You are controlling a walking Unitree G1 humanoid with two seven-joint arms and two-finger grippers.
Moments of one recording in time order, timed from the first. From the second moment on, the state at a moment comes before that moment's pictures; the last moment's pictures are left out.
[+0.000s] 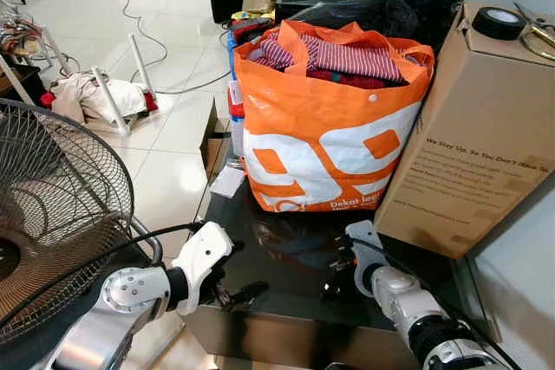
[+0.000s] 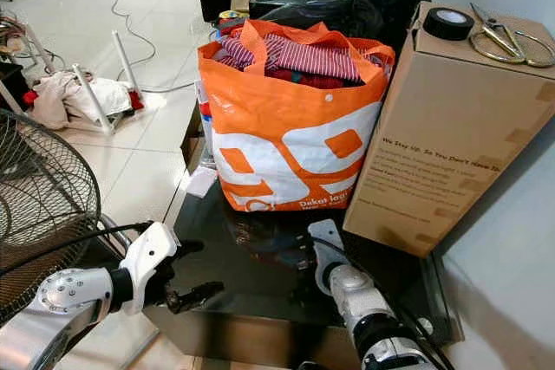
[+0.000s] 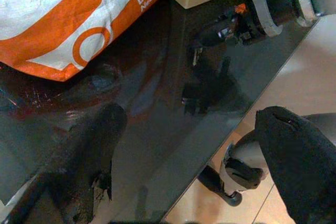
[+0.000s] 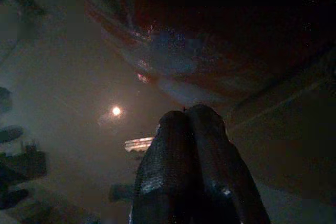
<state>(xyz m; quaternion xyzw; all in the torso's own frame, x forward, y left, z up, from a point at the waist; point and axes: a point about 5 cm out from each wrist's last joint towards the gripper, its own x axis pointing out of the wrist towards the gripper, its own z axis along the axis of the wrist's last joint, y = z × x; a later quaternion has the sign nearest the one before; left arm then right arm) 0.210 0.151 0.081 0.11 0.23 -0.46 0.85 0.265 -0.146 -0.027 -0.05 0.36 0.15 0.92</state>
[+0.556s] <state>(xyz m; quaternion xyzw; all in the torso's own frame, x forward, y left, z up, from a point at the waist) 0.215 0.150 0.086 0.12 0.22 -0.46 0.85 0.255 -0.165 -0.019 -0.04 0.34 0.14 0.93</state>
